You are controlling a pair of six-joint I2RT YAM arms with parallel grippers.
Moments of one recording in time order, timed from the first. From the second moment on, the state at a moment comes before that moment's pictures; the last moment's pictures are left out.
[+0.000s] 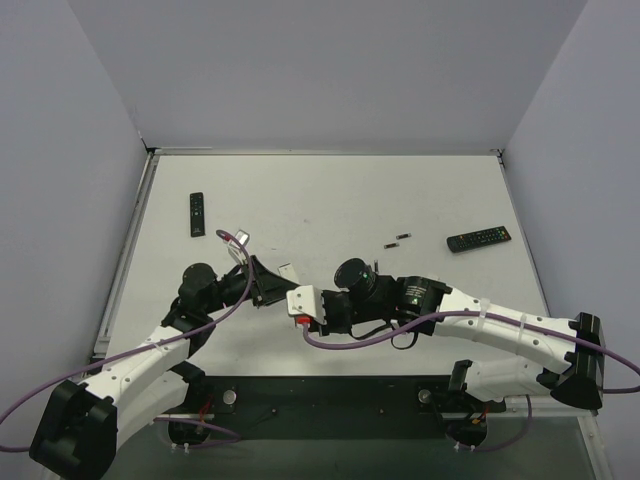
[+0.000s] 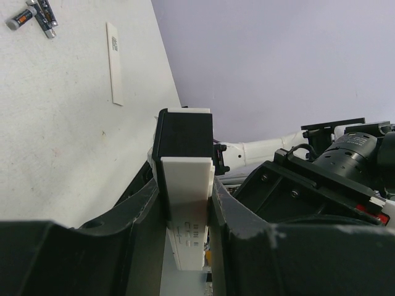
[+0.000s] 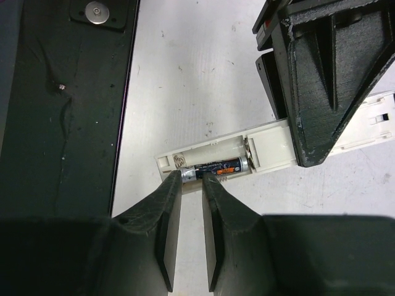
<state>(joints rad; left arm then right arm) -0.46 0.89 0.29 0.56 0.70 -1.27 1.17 1.21 1.02 -0.47 -0.27 -0.50</state>
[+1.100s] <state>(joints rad) -0.46 0.81 0.31 0.43 0.62 -1.08 1.14 1.35 1.13 -0.49 -0.06 -0.14</state>
